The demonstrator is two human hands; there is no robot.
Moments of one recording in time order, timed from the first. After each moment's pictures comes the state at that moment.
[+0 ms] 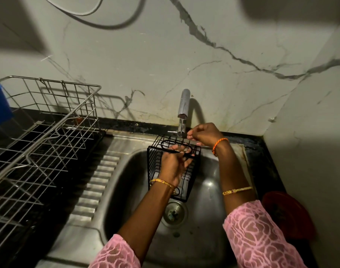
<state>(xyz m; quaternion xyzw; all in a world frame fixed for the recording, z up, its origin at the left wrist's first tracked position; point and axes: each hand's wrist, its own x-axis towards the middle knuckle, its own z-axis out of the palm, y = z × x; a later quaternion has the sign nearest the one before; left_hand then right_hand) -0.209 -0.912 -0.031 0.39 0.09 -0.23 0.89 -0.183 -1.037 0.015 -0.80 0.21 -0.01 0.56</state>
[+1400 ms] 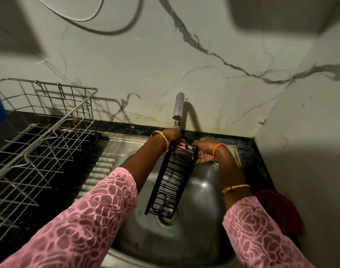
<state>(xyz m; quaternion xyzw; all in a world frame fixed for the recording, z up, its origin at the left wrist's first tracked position) -0.138 -0.927 0.020 0.74 -0.01 -0.38 0.55 -0.186 -1.071 -0.022 -0.81 0.28 0.13 0.50</state>
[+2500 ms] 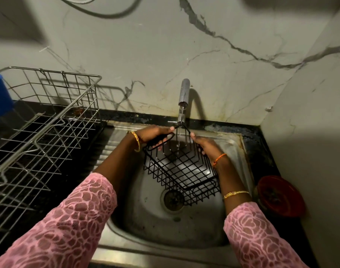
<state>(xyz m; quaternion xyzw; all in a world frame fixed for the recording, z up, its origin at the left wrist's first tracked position) -0.126 -0.839 -0.005 0.79 -0.22 -0.37 0.43 -0.229 -1.032 -0.044 -0.75 0.20 0.03 0.63</state>
